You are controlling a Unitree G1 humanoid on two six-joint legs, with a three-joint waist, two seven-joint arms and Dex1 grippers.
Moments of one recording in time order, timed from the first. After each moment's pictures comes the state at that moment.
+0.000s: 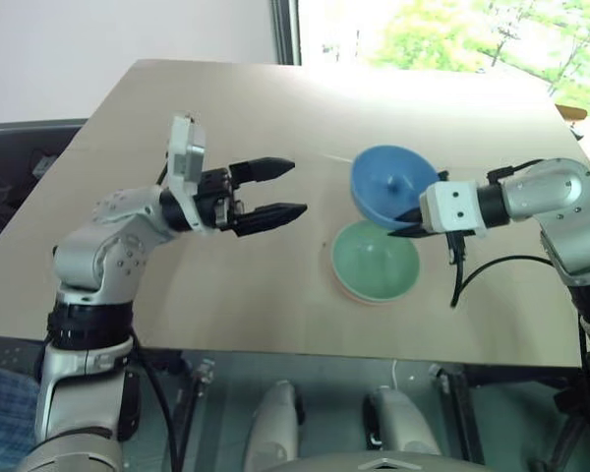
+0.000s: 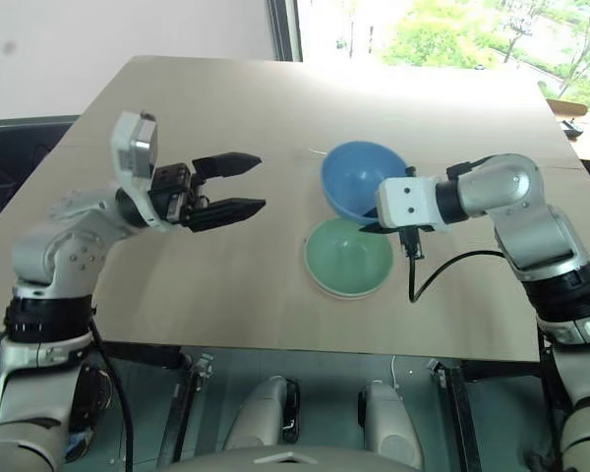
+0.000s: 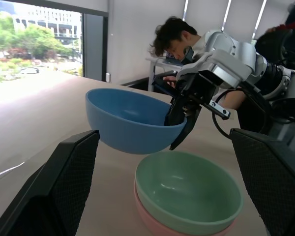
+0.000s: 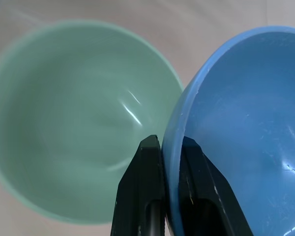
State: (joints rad) left arm -0.62 0.68 0.09 -0.05 -0.76 0.55 -1.19; right arm -0.73 -0.80 0.25 -0.21 0.11 0.22 1.33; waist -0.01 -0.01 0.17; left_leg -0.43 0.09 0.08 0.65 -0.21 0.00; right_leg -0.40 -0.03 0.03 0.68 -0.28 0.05
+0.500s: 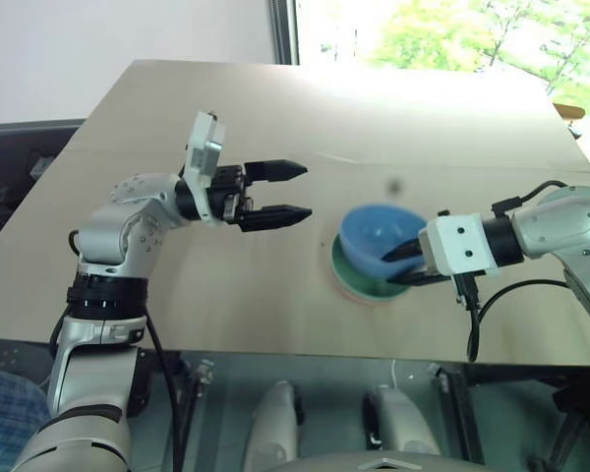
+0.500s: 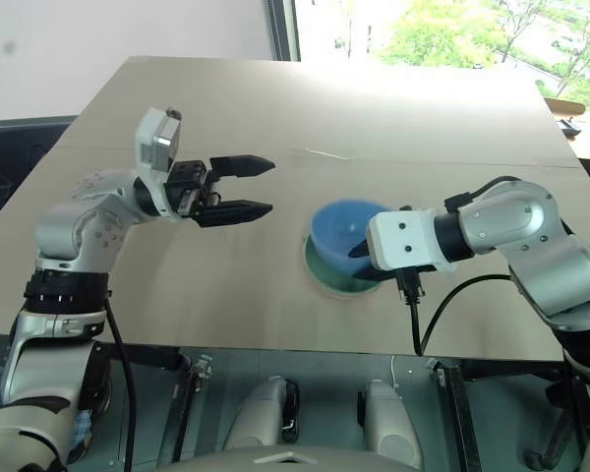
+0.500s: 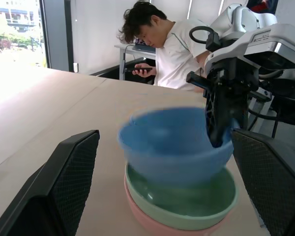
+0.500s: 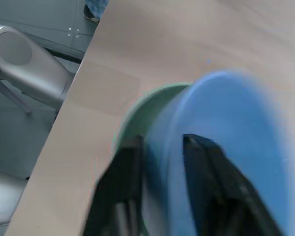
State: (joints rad) left arm -0.71 0.66 0.03 0.11 -0.67 0.51 -1.34; right arm -0.61 -0.91 0.23 -0.56 0.25 0.52 1.30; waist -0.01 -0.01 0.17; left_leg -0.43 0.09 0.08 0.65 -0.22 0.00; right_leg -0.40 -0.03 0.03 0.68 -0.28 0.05
